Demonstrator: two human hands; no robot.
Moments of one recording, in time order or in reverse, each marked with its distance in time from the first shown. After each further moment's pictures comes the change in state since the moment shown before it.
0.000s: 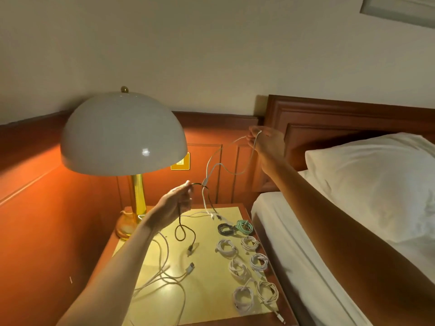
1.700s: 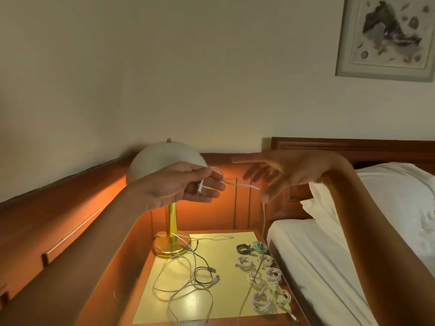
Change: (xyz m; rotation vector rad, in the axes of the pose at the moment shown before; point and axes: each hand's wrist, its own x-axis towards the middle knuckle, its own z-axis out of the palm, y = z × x) left_hand -0.222 0.239 0.154 0.415 -0.093 -0.004; right_hand -0.201 -0.204 -0.063 -0.987 -0.898 -0.217
